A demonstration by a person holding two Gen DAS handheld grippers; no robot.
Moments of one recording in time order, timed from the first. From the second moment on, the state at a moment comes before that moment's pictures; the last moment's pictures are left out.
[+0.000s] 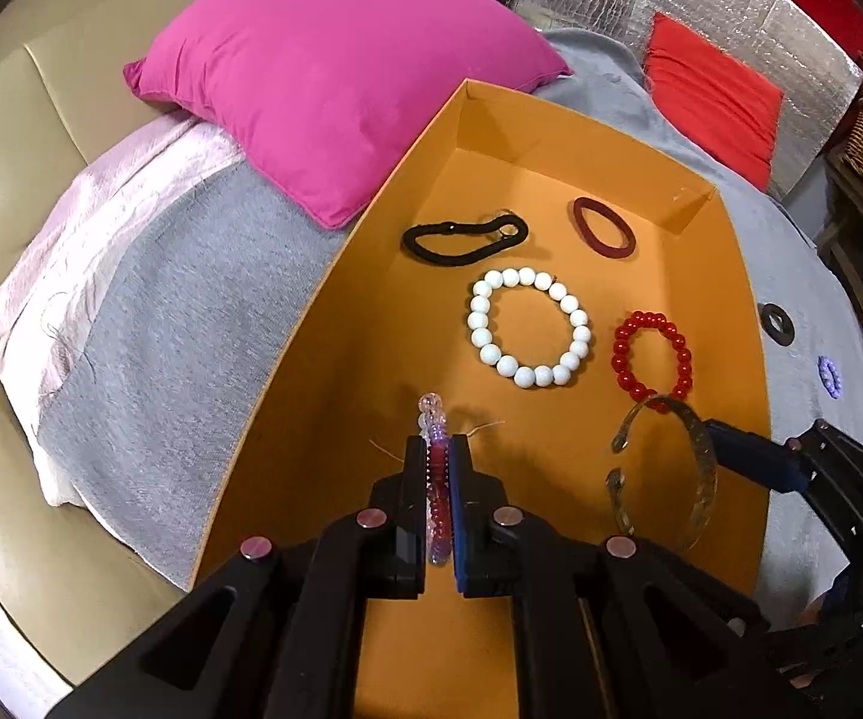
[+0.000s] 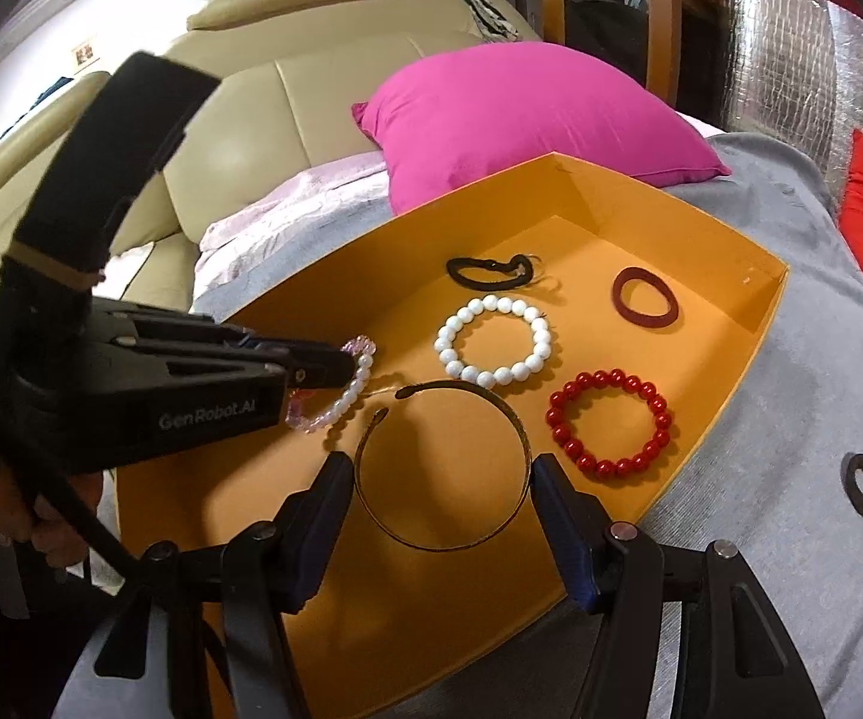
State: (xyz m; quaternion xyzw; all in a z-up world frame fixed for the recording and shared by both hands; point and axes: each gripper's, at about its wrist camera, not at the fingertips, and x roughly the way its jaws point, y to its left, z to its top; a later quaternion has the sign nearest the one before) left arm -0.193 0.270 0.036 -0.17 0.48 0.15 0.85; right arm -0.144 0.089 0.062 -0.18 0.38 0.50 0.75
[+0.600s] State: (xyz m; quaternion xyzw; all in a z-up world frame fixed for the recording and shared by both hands) left arm -0.187 0.264 0.043 -0.16 0.45 0.14 0.87; right arm -0.119 0.069 0.078 -0.12 0.40 0.51 0.76
